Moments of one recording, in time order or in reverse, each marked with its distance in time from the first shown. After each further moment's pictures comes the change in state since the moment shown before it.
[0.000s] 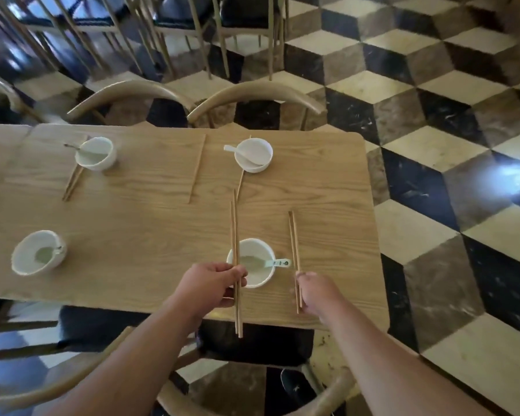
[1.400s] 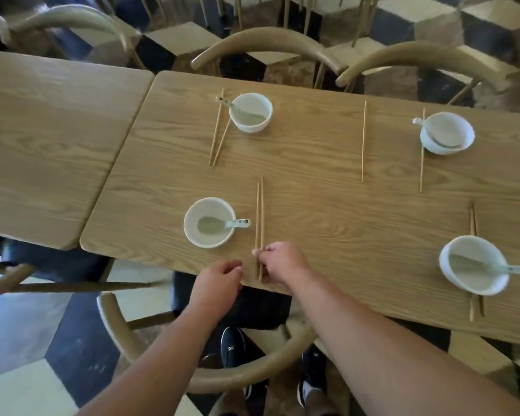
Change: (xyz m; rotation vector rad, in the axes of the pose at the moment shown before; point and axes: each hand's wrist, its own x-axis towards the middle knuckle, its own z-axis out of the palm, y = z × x) left_hand 0.127 -0.213 -0.376 0.058 0.228 -0.033; right_hand -0.021 -0.132 0.496 -0.141 -0.151 -0.125
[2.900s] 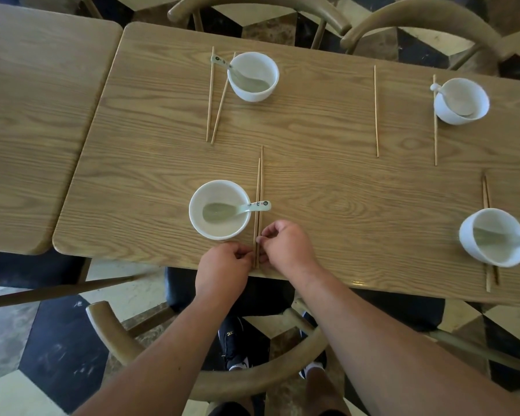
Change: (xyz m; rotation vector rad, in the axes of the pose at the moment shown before) left_hand 0.056 -0.019 -0.018 0.254 -0.049 0.210; right_hand 0.036 0.007 0.053 -0.066 0.261 -0.087
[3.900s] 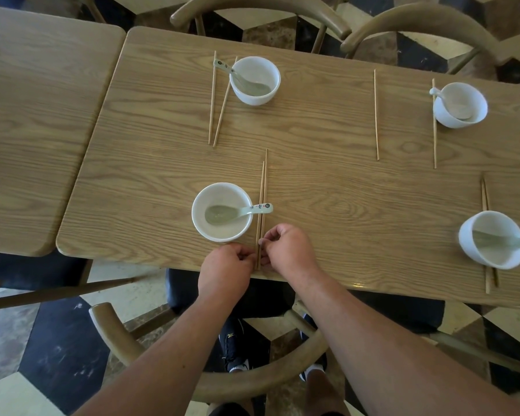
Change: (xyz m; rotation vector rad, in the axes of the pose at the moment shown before) left_hand 0.001 0.003 -0.002 0.030 -0.018 0.006; right_hand -0.001 0.003 0.002 0.018 0.025 0.015
